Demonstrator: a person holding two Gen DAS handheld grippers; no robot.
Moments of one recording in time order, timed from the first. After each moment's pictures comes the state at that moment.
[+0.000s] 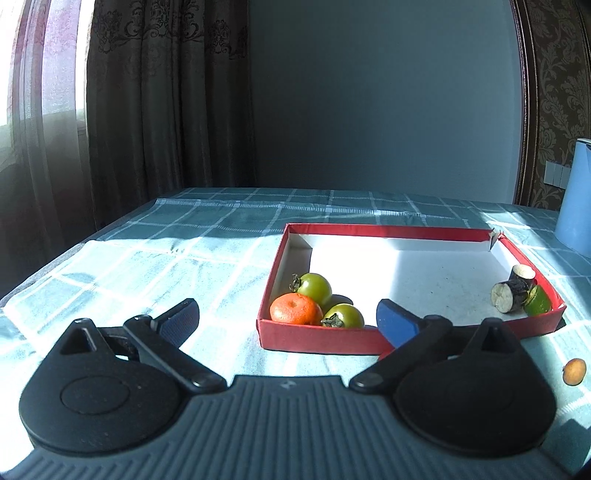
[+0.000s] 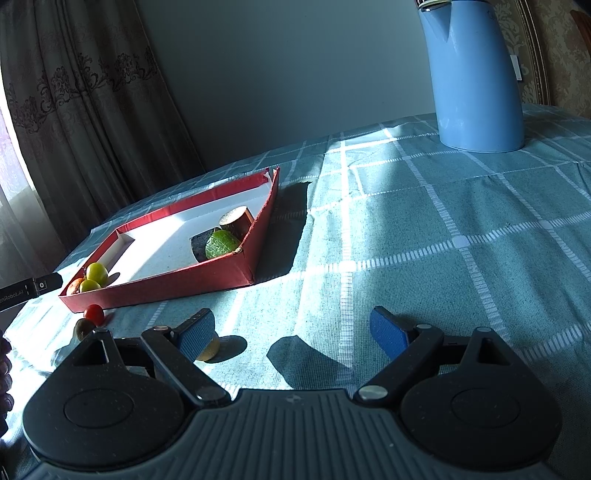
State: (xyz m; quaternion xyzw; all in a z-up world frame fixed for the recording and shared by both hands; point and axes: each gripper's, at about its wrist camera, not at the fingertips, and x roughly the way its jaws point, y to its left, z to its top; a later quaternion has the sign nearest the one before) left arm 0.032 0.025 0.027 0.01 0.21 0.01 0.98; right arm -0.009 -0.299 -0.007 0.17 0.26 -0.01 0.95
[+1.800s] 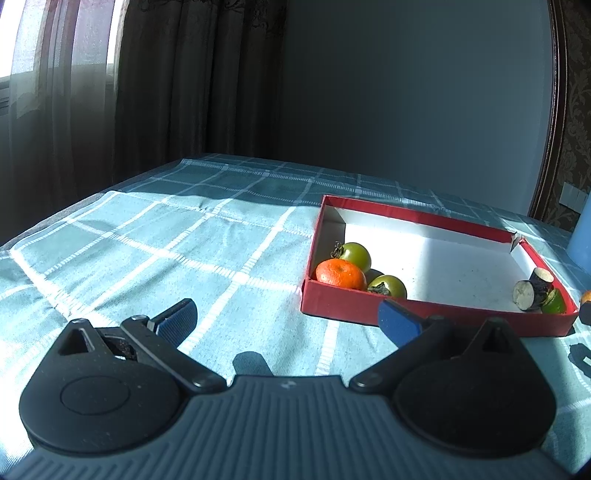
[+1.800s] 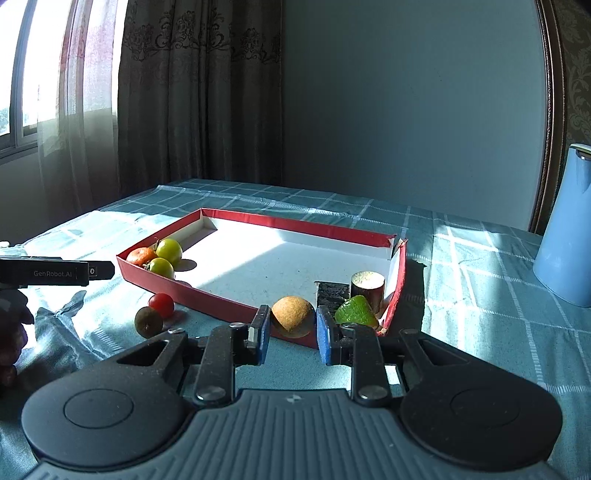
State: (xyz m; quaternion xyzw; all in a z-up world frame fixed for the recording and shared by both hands) left arm 0.031 0.061 0.006 -0.05 0.24 0.03 0.97; right arm 0.026 -0.194 0.035 -0.04 0.22 0.08 0.97
